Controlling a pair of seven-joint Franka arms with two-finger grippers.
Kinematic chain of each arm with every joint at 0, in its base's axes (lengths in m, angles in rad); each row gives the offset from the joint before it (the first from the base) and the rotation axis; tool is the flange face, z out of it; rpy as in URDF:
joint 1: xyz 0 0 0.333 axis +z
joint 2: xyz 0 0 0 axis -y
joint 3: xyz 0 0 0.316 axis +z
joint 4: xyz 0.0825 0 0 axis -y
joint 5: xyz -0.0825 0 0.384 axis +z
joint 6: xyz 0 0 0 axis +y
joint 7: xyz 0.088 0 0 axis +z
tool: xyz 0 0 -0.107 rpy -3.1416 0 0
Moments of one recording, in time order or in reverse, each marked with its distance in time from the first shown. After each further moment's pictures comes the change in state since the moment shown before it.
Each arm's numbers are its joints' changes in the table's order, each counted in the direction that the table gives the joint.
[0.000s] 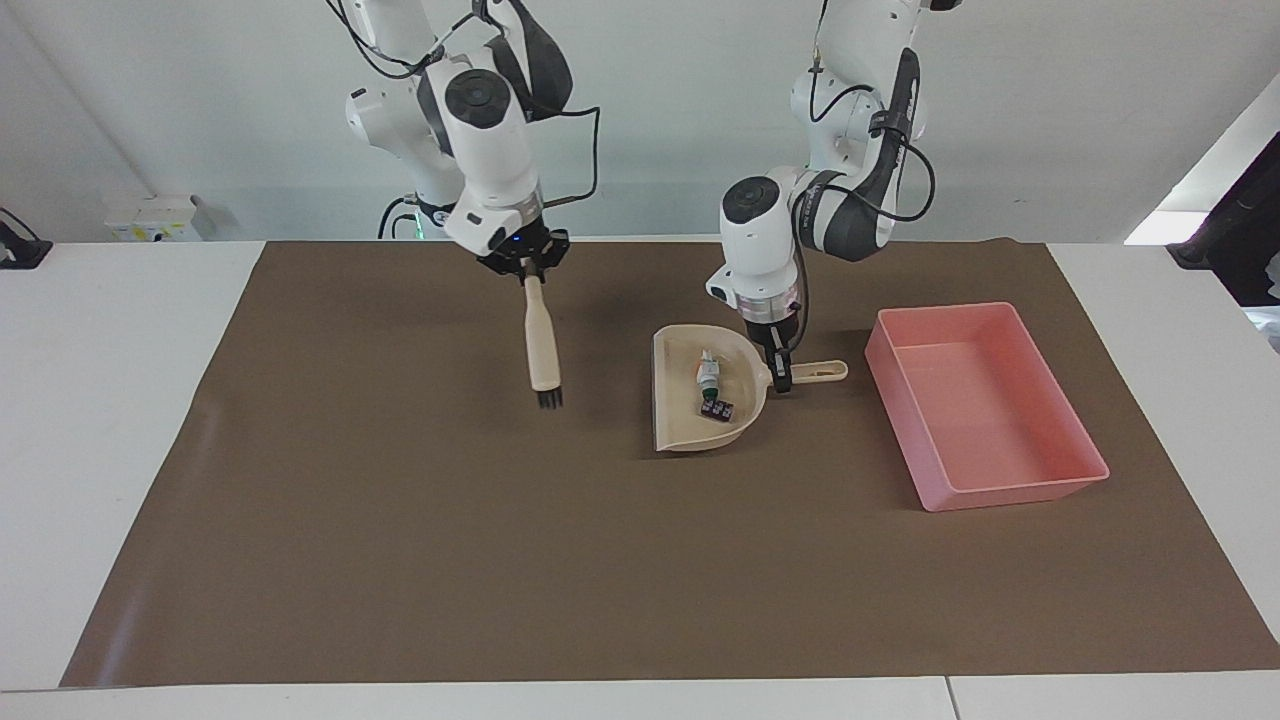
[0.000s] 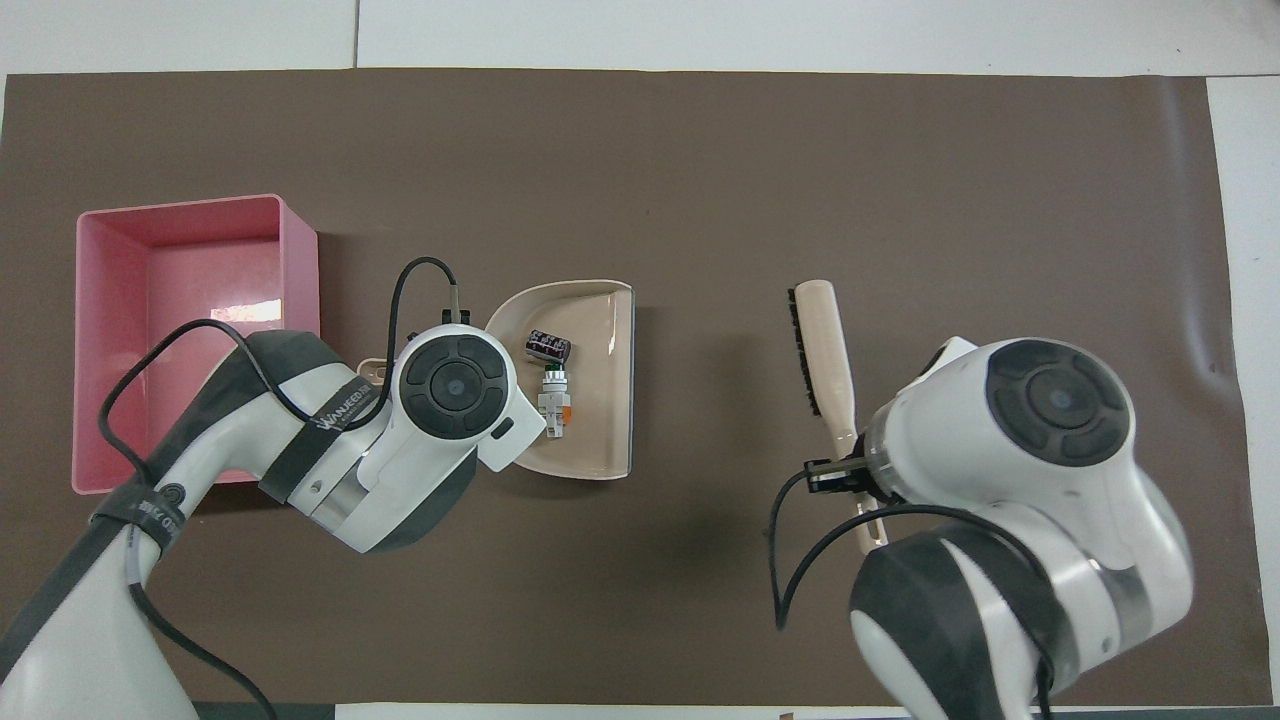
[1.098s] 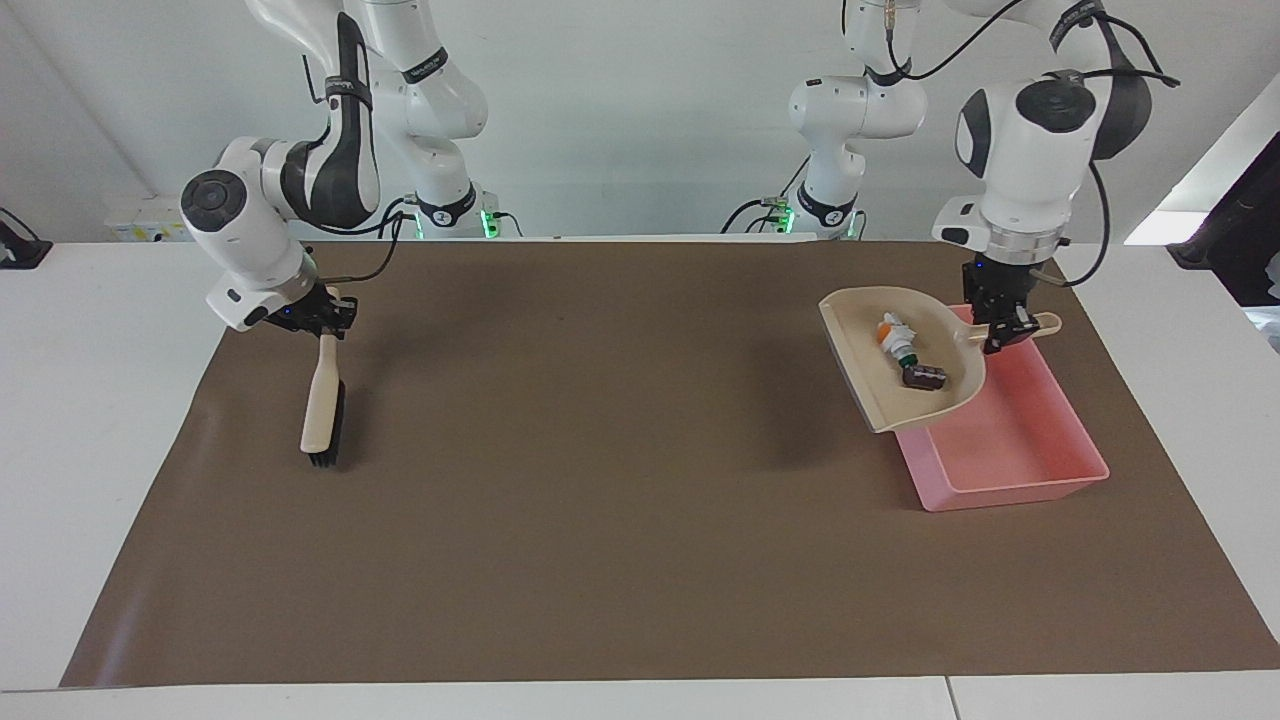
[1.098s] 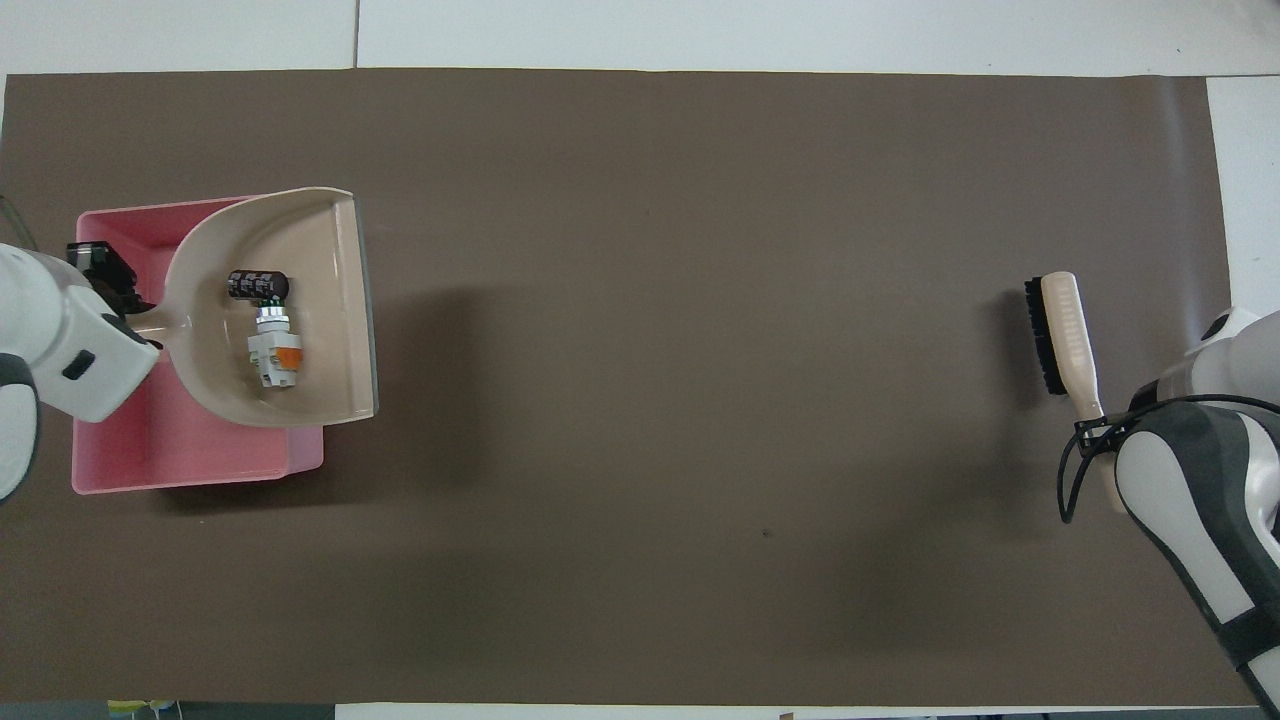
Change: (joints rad) left arm 0.505 0.206 0.022 0.074 -0.099 0.122 -0.451; right arm -0.530 -0.100 -0.002 -0.115 -0.154 -0.173 0.464
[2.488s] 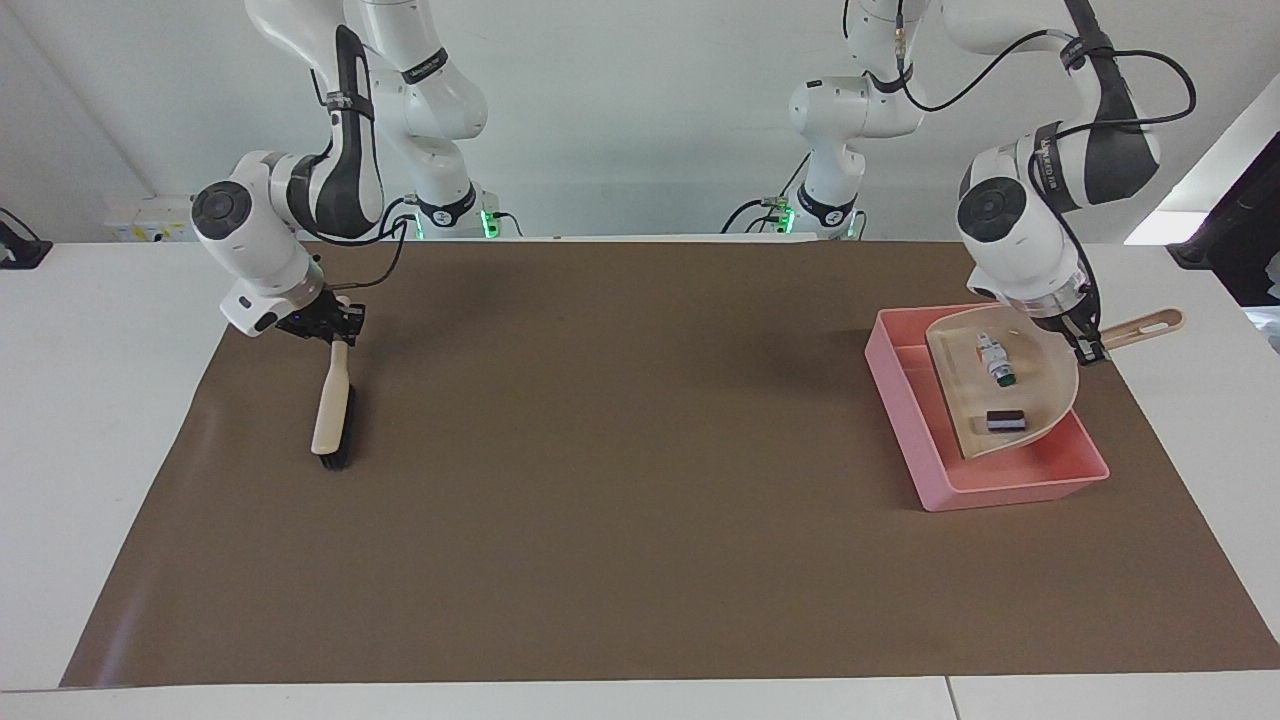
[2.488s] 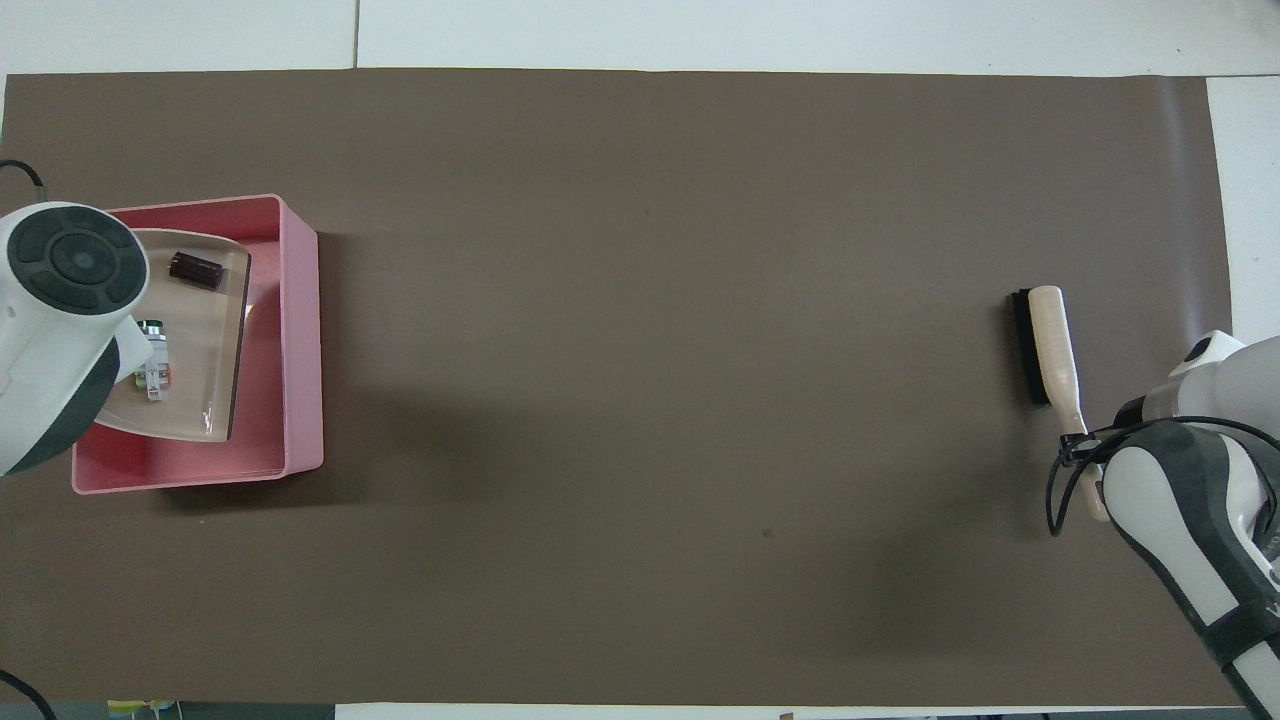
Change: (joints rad) left arm -0.048 -0.157 -0.011 0.032 0.714 0.148 0.136; right arm -0.029 -0.004 0.002 -0.083 0.042 -0.104 0.049
